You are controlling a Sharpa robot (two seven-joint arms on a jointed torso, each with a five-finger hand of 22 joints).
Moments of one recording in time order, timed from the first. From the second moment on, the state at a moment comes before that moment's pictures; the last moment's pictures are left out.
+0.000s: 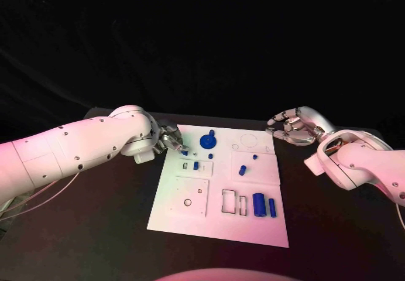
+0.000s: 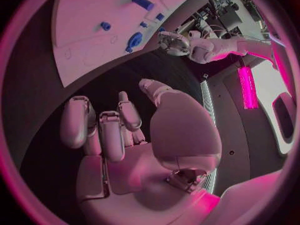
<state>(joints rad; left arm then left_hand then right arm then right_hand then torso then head) 1.28 -0.75 0.00 1.38 -1.02 0.14 -0.49 1.24 -0.16 0.68 0.26 0.20 0.82 0.06 0.79 0.69 1.31 -0.02 1.26 1.04 1.47 -0.08 1.55 1.31 0.08 1.40 0.03 1.37 1.16 1.28 -0.93 -0.13 1.53 -0.89 -0.50 0.07 1.19 -0.19 0.41 0.17 0.37 0.82 0.16 0.26 0.40 1.28 0.08 1.28 1.21 1.46 0.01 1.49 1.31 0.08 1.38 0.11 1.24 1.30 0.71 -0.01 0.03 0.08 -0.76</state>
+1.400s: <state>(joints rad) 1.23 -0.79 0.00 1.49 -1.27 0.14 -0.48 1.24 -0.21 0.70 0.25 0.20 0.83 0.06 0.80 0.70 1.32 -0.02 1.27 1.05 1.47 -0.08 1.55 1.31 0.08 1.41 0.03 1.38 1.18 1.27 -0.93 -0.13 1.53 -0.89 -0.51 0.07 1.19 -0.19 0.41 0.17 0.37 0.82 0.17 0.27 0.40 1.28 0.08 1.28 1.21 1.46 0.01 1.49 1.31 0.08 1.38 0.11 1.24 1.30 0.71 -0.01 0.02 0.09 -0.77</state>
